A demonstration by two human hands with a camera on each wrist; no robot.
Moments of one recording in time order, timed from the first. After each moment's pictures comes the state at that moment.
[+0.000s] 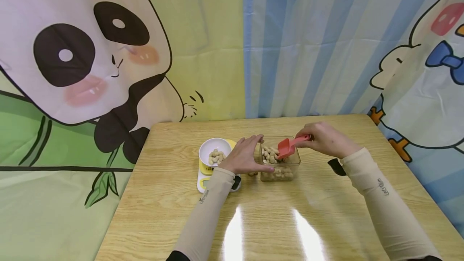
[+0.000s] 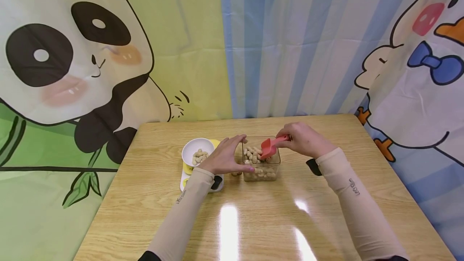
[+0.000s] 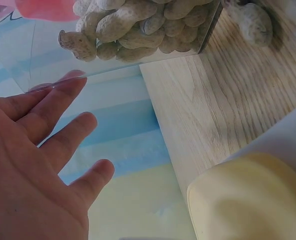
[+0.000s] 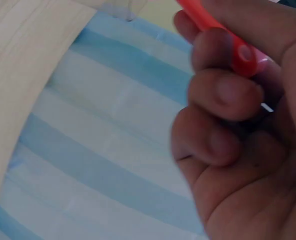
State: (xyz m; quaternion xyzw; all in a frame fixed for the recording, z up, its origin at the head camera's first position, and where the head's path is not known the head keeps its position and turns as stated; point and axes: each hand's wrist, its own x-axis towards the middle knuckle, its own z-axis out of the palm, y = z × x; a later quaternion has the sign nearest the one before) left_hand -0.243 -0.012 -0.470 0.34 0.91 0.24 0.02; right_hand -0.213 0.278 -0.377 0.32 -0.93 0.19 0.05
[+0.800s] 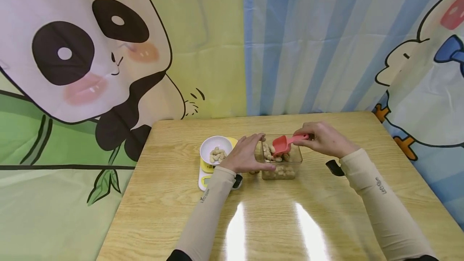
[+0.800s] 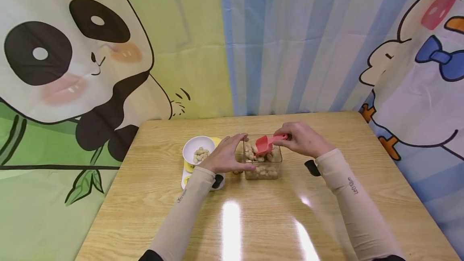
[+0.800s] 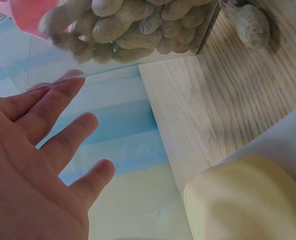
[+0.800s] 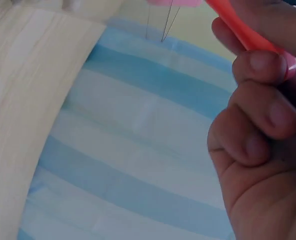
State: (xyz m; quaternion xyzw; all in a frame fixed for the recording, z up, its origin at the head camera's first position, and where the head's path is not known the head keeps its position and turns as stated) left_hand -0.244 -0.013 -0.471 0.33 0.91 0.25 0.03; right_hand -0.224 0.282 -0.396 0.34 -0.90 0.26 0.07
